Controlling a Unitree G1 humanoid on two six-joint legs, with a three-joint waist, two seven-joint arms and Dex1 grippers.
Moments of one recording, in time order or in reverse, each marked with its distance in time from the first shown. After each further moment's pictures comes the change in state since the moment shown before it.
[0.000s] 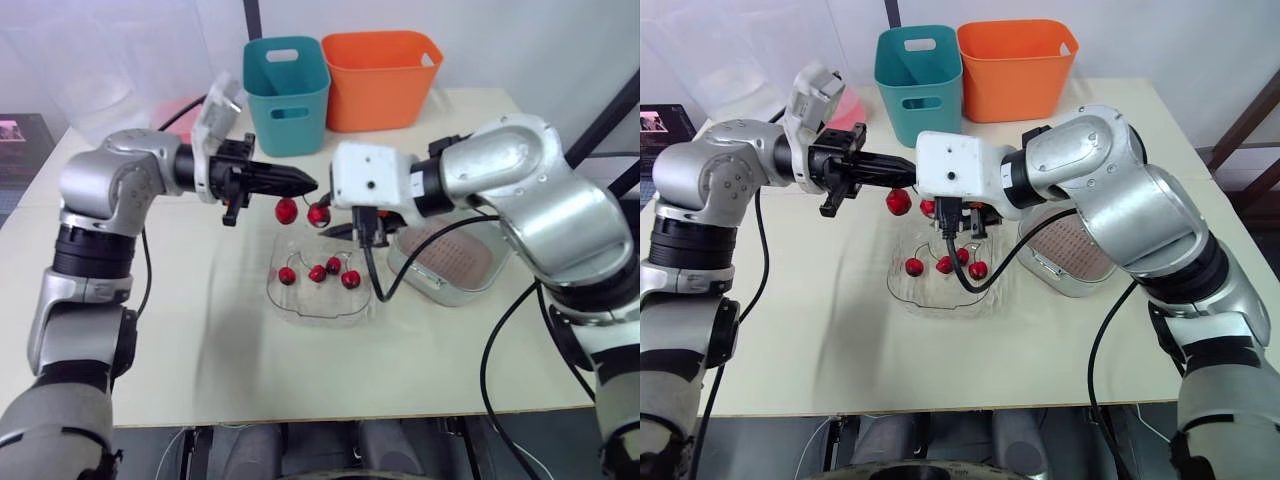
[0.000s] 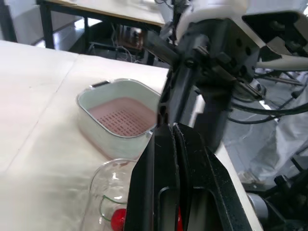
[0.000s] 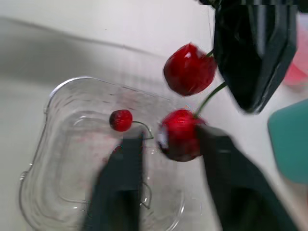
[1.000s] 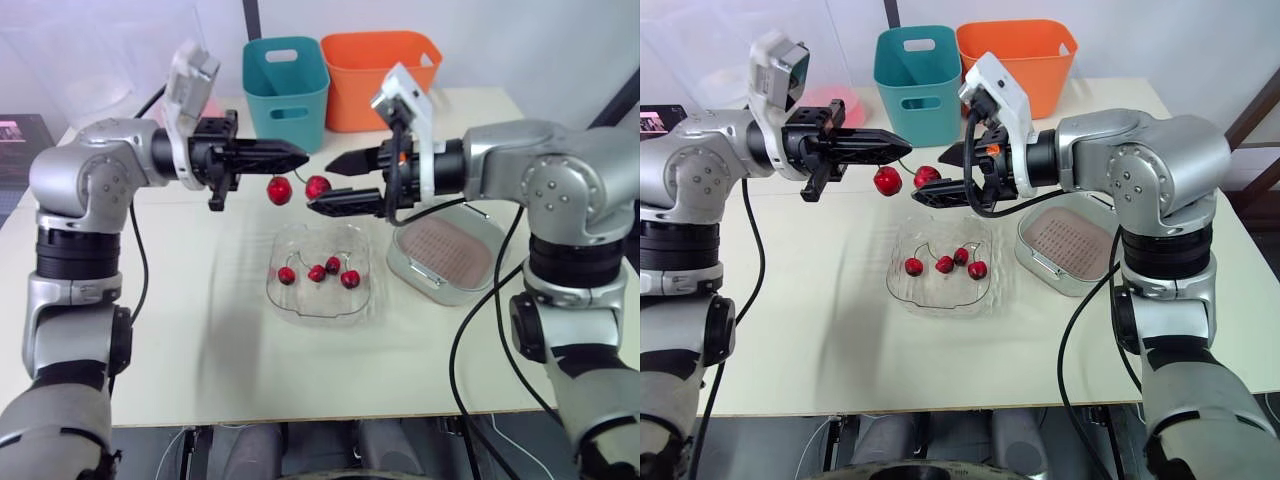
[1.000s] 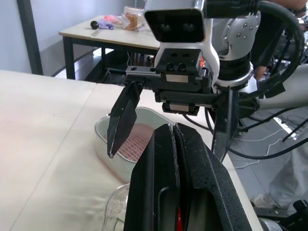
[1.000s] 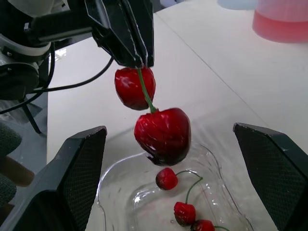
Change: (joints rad) left arm 0.003 0.009 0.089 -0.045 -0.065 0.027 0.052; right arm 0.009 0.215 -0.370 0.261 0.430 0.399 -0.276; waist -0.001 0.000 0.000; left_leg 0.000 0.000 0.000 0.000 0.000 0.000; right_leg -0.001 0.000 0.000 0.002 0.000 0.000
